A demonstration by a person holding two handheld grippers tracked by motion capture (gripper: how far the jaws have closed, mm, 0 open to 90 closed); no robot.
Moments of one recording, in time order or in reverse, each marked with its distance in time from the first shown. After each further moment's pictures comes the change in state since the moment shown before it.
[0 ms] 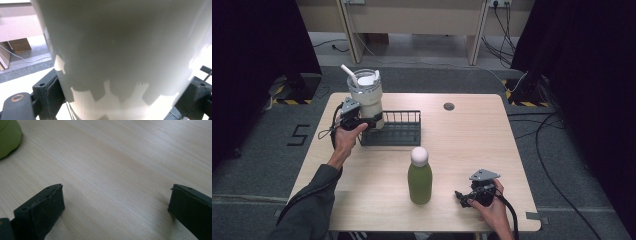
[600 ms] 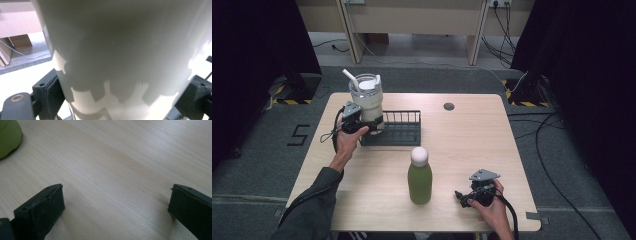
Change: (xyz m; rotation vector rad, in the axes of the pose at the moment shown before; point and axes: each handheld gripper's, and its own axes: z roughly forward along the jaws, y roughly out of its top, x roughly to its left) left arm 0.000 -0.016 0.004 0.015 0.010 -0.008; right arm 0.000 0.000 0.000 0.000 0.000 0.000
